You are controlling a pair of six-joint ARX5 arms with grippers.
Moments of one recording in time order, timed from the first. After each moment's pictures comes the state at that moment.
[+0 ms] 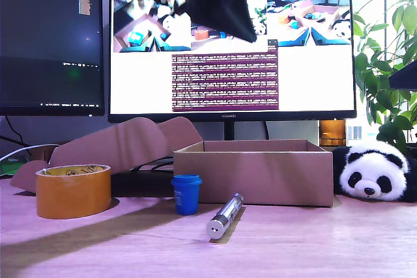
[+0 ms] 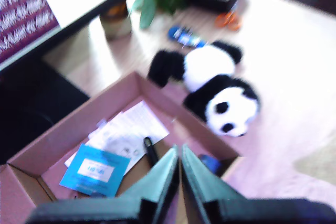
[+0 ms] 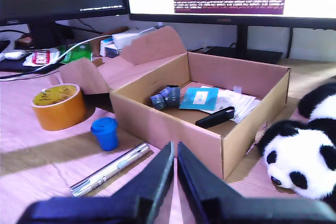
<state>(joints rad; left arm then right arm) -0.76 1.64 1.40 -0.35 0.16 0.08 0.52 0.18 0.04 -0.01 -0.04 0.05</state>
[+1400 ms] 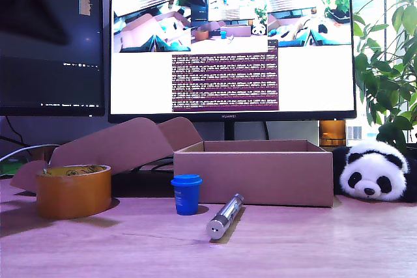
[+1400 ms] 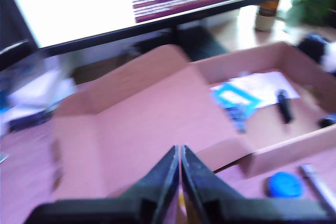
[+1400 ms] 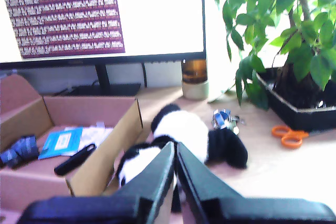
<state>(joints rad) -0.28 0.90 0.63 -0.10 0.19 0.01 0.12 0.01 0.04 -0.11 0.04 0.05</state>
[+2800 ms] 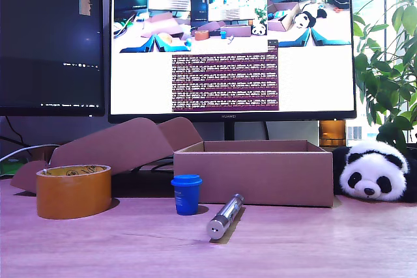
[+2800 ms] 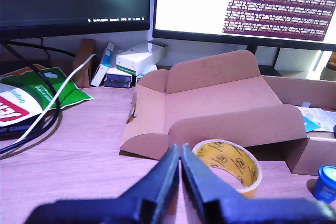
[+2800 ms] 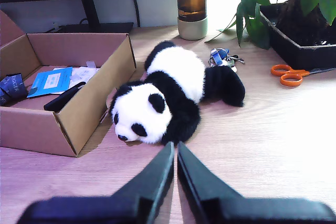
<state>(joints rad) -0.12 0.03 0.14 -0.25 0.10 -0.18 0.12 0.01 0.05 -0.31 0.04 0.05</state>
